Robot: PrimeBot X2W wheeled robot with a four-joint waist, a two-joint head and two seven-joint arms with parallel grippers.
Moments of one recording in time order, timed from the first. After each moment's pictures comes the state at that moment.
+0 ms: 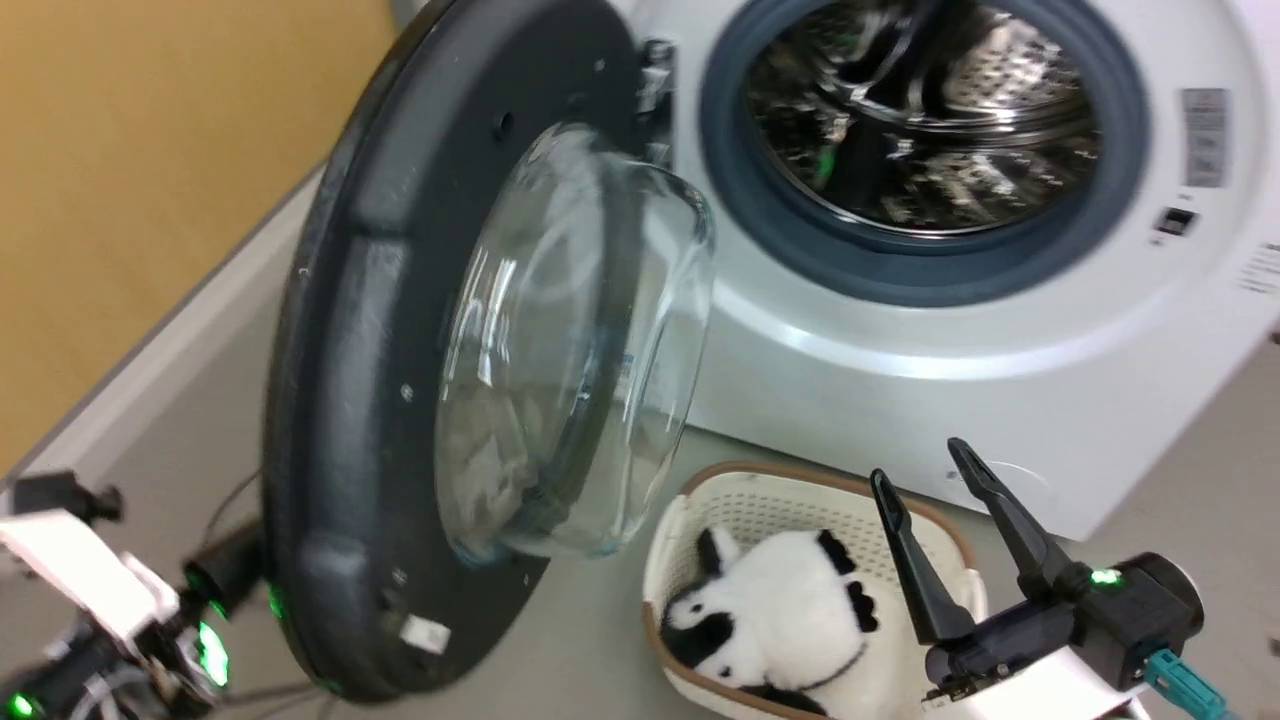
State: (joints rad) left arm -0.23 0.15 0.46 0.10 -1.36 0.00 1.08; right arm -0.02 -0.14 0.21 -0.05 0.16 0.13 -0.26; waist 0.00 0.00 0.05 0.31
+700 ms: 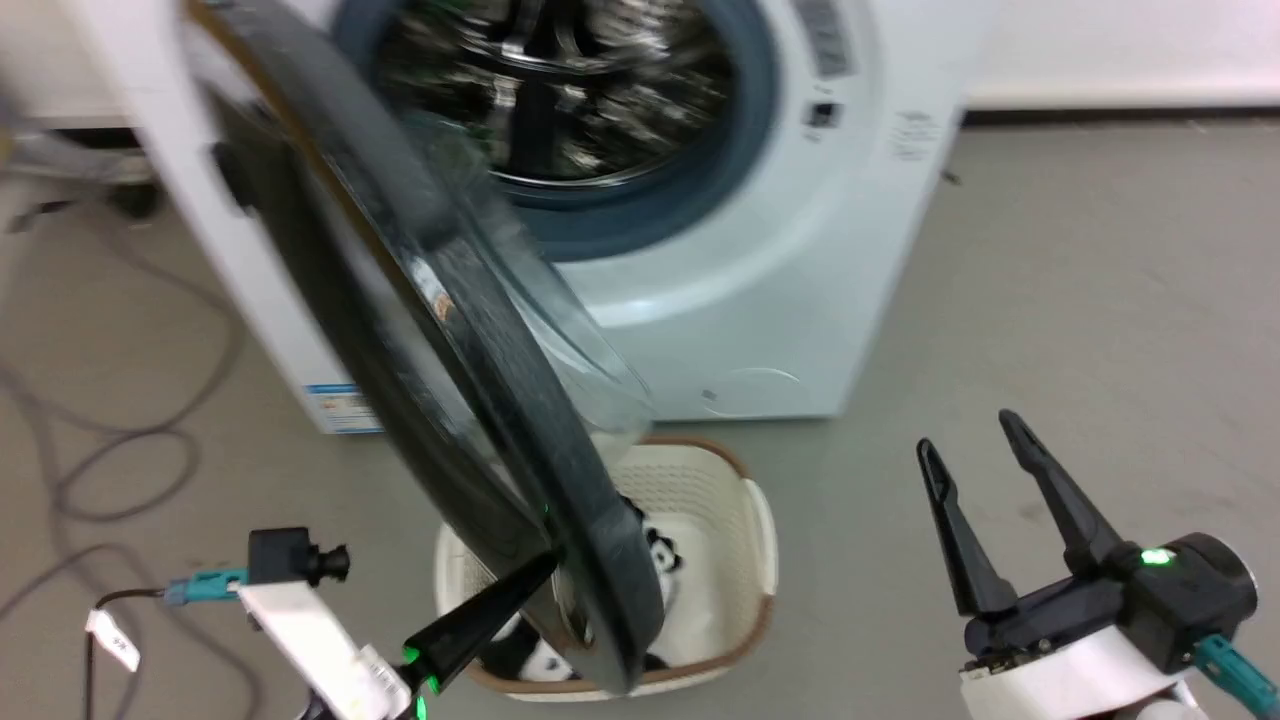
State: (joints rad) left arm 0.03 0.05 0.07 -0.15 -1.40 -0.06 0.88; right arm -0.03 -0.16 0.16 -0.07 0.16 0.13 -0.26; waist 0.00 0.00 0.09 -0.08
